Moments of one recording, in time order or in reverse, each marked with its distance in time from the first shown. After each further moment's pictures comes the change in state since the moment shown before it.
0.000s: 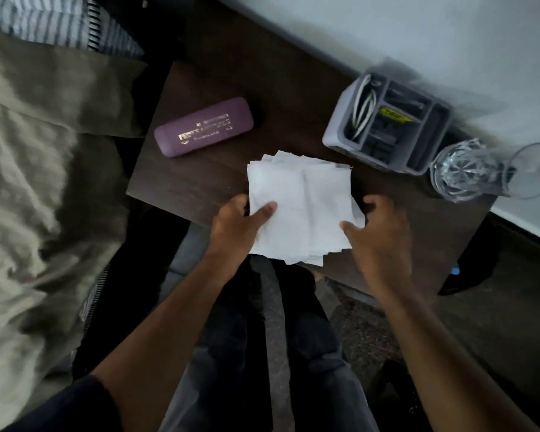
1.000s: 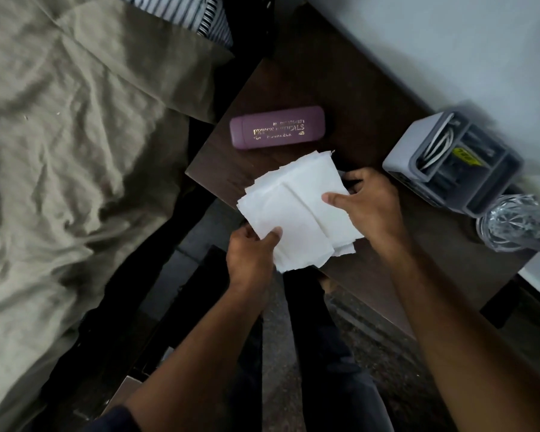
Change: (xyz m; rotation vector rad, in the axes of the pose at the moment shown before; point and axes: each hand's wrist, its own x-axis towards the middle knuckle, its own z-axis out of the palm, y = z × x) left_hand -0.039 -0.025 -0.023 -0.640 0.272 -0.397; right_hand 0.034 -0.105 0.034 0.135 -0.304 -0.186
